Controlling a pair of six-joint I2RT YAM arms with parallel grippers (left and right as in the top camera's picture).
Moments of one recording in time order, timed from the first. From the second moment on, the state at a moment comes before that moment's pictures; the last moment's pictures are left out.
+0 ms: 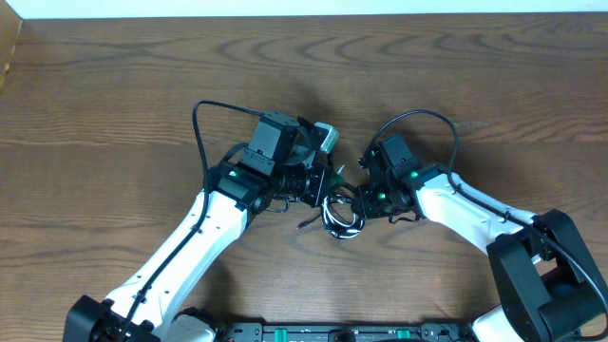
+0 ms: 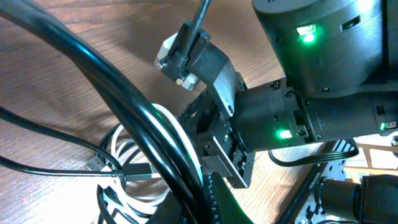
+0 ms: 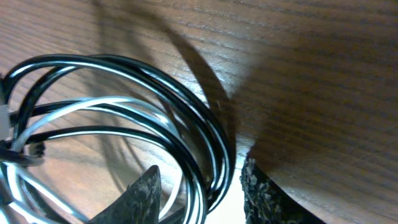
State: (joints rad) left arm -0.49 1.40 0.97 -0.50 0.57 -0.24; right arm 0.50 1.71 0.86 -0.44 -0.30 0.35
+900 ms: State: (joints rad) left arm -0.27 1.36 0.97 -0.77 0.46 -0.23; right arm 0.38 1.67 0.84 -0.52 -0.09 0.44
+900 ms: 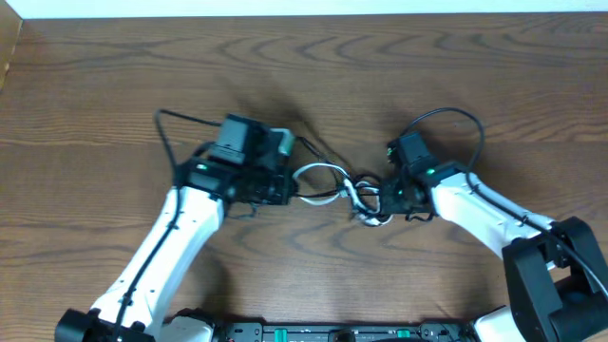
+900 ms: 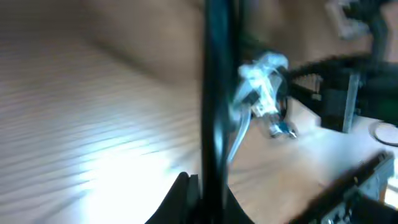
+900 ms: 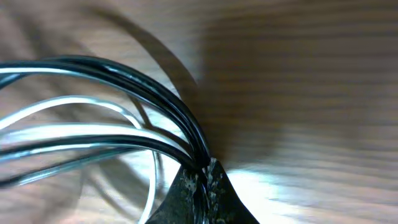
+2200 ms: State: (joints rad) left arm -0.03 1.33 0.97 -0.79 0.51 -0.22; right arm 0.29 1.67 0.84 -0.52 -0.15 0.42
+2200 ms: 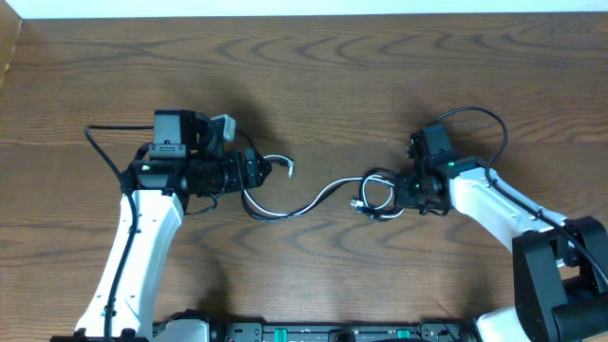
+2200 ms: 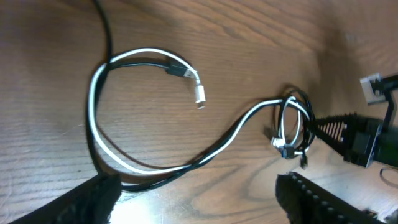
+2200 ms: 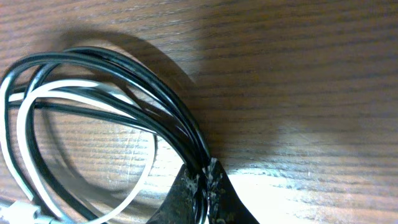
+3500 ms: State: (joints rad) left arm -0.43 1.68 0.97 -0.55 0.65 -0.20; right arm 0.28 1.53 0.81 -0.50 -0.51 0.27
